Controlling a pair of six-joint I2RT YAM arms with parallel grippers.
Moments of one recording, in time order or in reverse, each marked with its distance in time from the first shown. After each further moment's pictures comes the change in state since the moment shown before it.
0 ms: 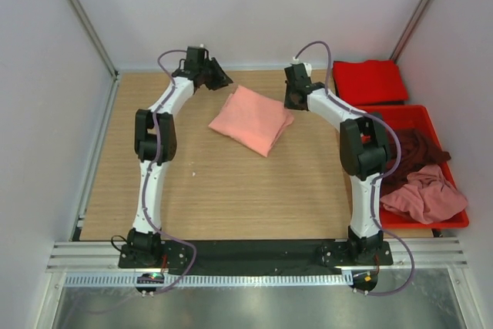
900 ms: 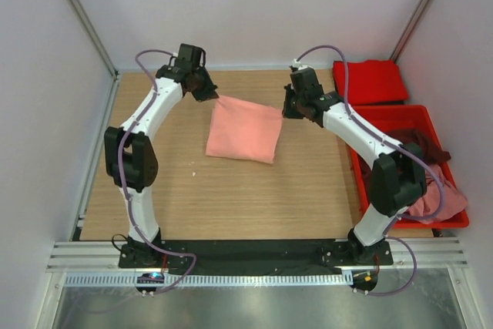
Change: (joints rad) left arm -0.079 -0.539 -0.385 -0.363 -0.259 0.001; right arm 0.087 -0.455 -0.296 -0.070 -0.150 0.047
